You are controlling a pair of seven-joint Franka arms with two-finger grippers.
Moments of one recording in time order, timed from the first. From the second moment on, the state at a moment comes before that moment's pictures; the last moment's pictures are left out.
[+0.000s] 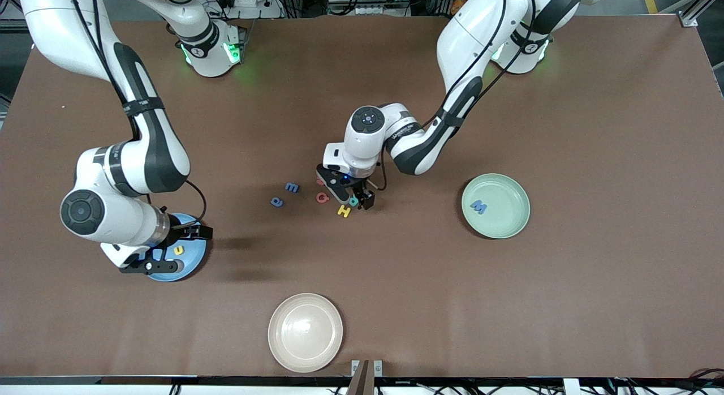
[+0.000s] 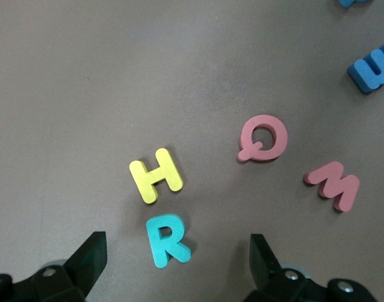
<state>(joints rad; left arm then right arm) -0.64 0.85 -0.24 -1.53 0.32 2.57 -0.14 0.06 0.55 0.08 -1.53 -0.02 1.99 0.15</state>
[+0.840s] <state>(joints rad) -0.67 0.88 -0.19 -1.51 0.32 2.57 -0.24 0.07 0.55 0.08 -1.54 -0.02 1.99 0.15</state>
